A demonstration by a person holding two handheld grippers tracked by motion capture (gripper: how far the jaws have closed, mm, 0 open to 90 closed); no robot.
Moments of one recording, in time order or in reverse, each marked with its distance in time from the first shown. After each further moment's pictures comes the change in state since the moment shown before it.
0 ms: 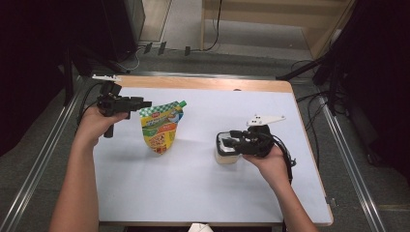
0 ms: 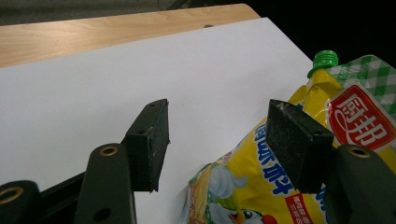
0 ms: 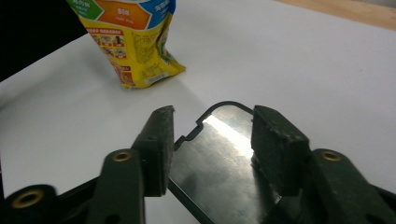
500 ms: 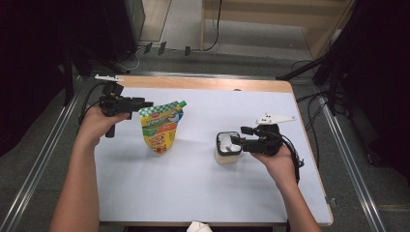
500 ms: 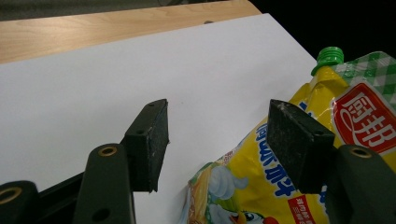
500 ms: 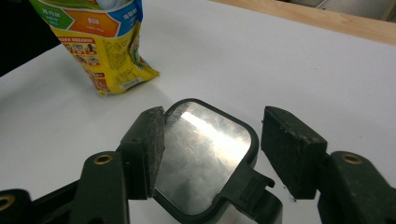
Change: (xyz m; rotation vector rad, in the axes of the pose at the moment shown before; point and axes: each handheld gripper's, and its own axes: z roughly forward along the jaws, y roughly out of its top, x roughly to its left) left arm -0.001 0.000 0.005 0.018 0.002 0.006; right arm -0.013 -0.004 -0.015 -0.037 -0.077 0.025
